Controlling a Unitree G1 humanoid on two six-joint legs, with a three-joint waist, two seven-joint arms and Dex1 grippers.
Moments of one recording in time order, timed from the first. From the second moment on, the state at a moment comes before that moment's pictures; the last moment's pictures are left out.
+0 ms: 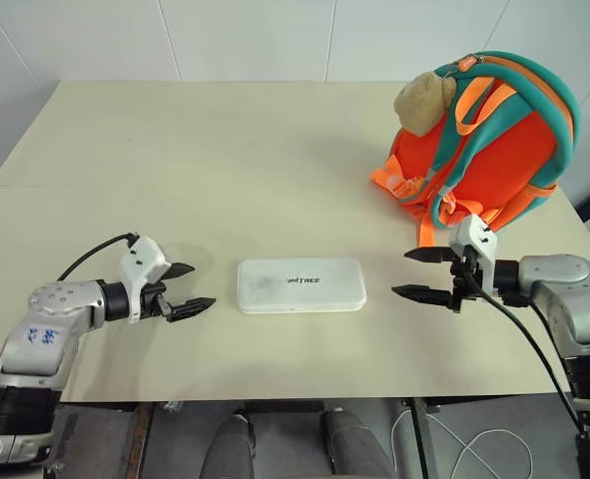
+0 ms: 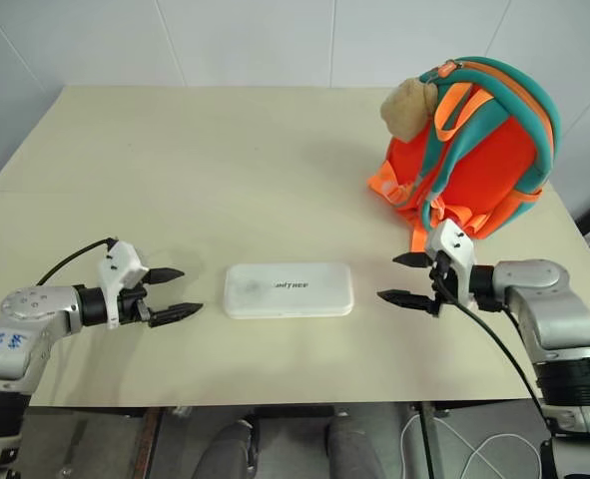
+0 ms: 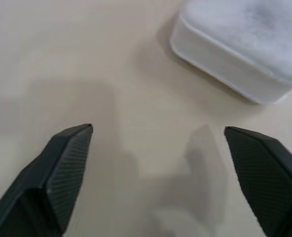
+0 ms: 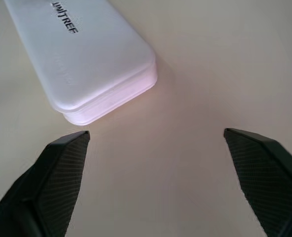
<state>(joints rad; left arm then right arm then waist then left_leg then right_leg) -0.32 0.80 0.14 0.01 -0.44 0.67 -1.00 -0.48 -0.86 -0.01 0.03 0.38 0.58 1.23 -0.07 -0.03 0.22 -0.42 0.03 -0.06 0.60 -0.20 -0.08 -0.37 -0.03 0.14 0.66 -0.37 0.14</state>
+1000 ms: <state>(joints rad) -0.70 0.63 0.08 0.26 -0.68 1.54 -0.89 -0.50 -0.72 0.12 -0.03 0.41 0.72 1.18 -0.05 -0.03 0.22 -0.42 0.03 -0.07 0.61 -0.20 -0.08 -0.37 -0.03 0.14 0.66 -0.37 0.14</state>
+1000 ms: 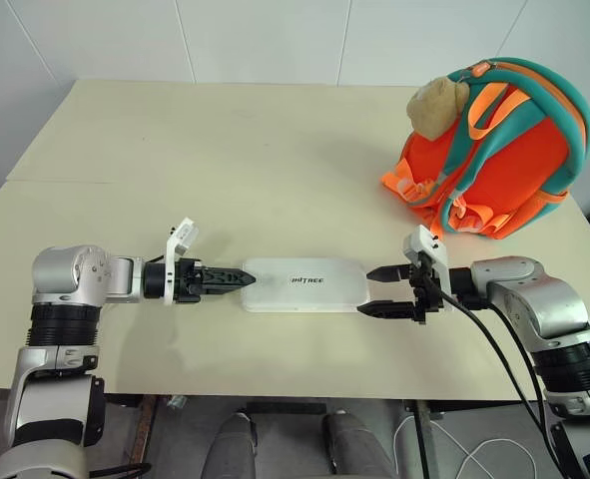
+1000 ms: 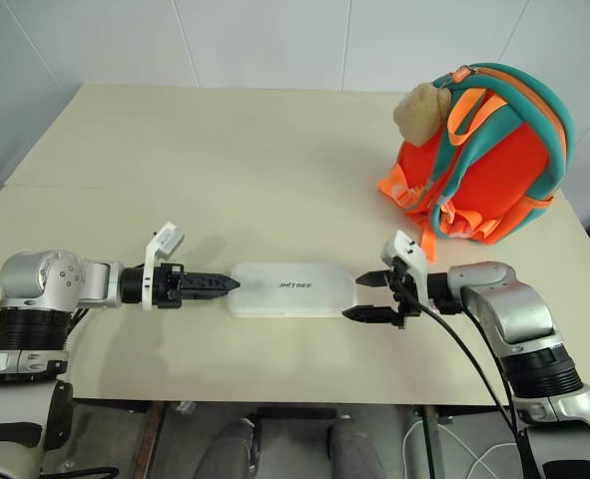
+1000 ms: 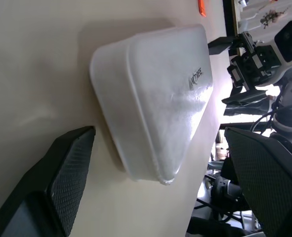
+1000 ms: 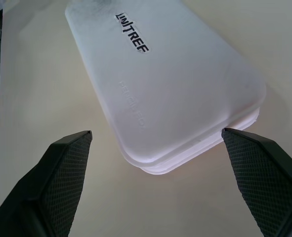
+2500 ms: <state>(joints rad) -0.59 0.62 0.12 0.19 -0.66 1.01 -0.97 -0.34 -0.74 -0.40 -0.16 0.52 0.75 0.73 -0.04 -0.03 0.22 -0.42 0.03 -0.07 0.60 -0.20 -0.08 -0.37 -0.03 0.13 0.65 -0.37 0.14</state>
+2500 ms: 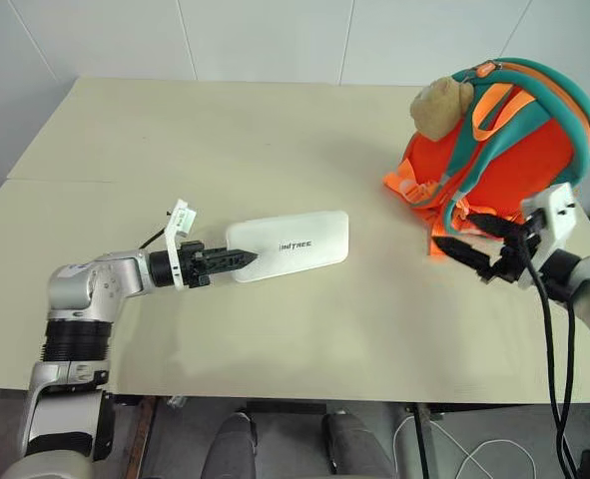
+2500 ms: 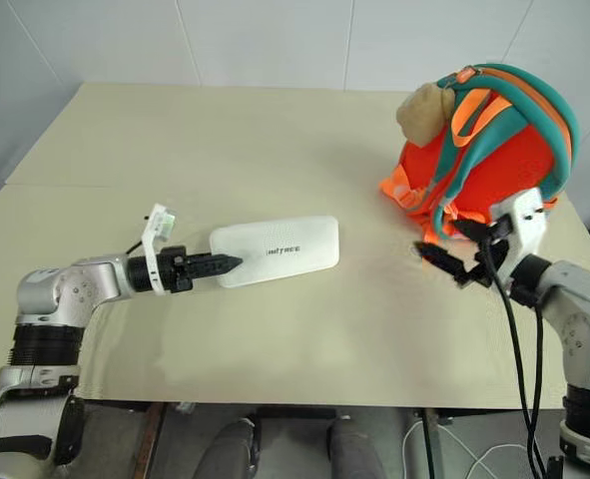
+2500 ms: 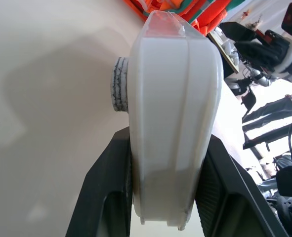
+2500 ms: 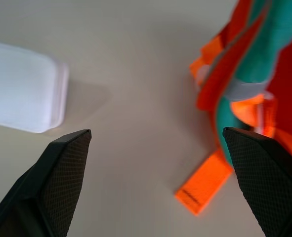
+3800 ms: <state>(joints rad) -0.25 0.75 0.42 -0.10 -0.83 1.01 -0.82 -0.62 -0.73 -0.11 -0.25 0.98 0.95 1.14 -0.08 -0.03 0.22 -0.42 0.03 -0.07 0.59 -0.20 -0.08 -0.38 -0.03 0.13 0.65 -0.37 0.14</state>
